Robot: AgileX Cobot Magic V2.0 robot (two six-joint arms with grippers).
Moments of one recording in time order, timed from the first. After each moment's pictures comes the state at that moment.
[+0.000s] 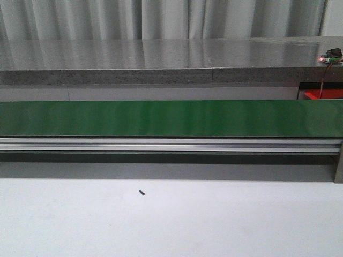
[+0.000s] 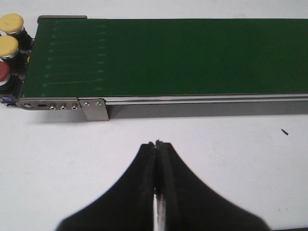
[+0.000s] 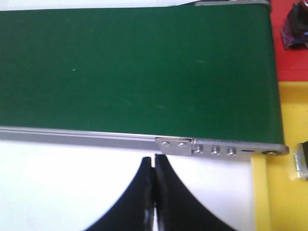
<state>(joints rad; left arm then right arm) 0.05 0.68 -0.73 -0.19 0.85 0.12 0.04 1.02 -0.61 0.22 0.41 -0.06</state>
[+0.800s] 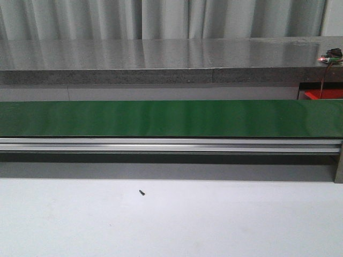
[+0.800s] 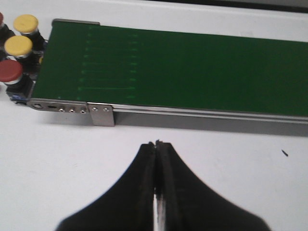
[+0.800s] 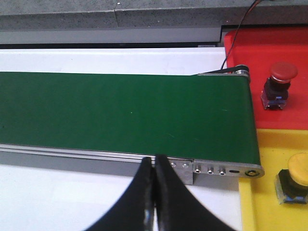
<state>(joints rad) 0.10 0.70 -0.78 -0.18 0.85 0.05 0.06 0.59 -0.49 0.21 0.40 -0.06</state>
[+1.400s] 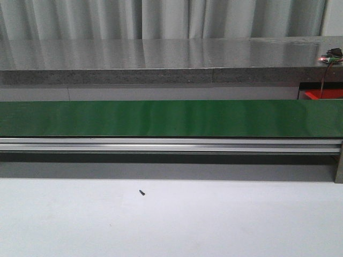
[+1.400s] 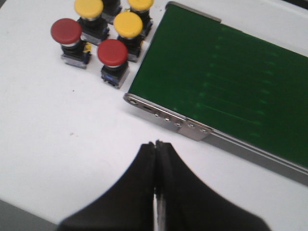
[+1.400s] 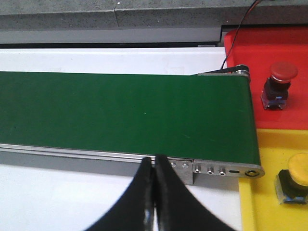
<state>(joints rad) 0.41 1.10 -0.93 -0.15 0.80 0.03 0.06 0.59 -0.49 0.21 0.40 -0.06</state>
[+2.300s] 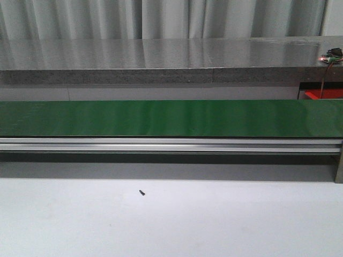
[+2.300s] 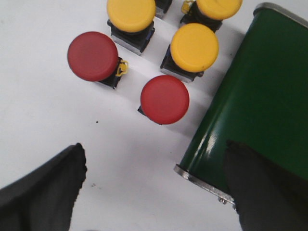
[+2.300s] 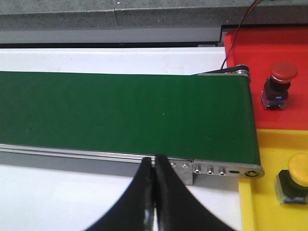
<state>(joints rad) 0.49 1.70 -1.33 -0.13 0.87 0.05 0.06 0.59 -0.49 0.21 0.40 -0.06</state>
